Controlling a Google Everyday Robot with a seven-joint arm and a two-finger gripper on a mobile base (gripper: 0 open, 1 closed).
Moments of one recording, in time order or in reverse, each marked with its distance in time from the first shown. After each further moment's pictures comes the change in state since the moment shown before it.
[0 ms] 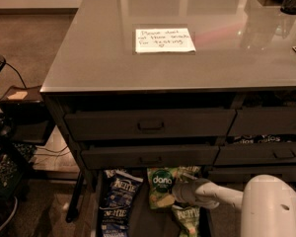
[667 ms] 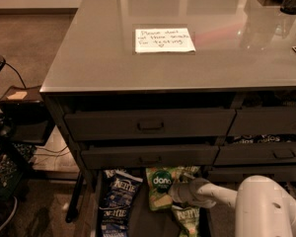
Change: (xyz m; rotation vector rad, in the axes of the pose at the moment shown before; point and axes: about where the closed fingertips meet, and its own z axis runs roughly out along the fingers) arm 0.002 0.007 0.021 -0.048 -0.007 0.061
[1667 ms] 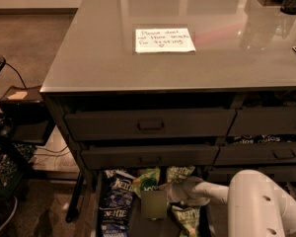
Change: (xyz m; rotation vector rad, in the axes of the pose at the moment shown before) arm -0.010 0.019 0.015 -0.041 0.026 -0.029
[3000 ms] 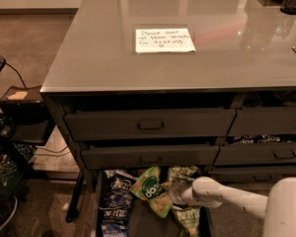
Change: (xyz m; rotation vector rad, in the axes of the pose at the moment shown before) arm -0.038 0.042 -0.079 -0.028 -0.070 -0.292
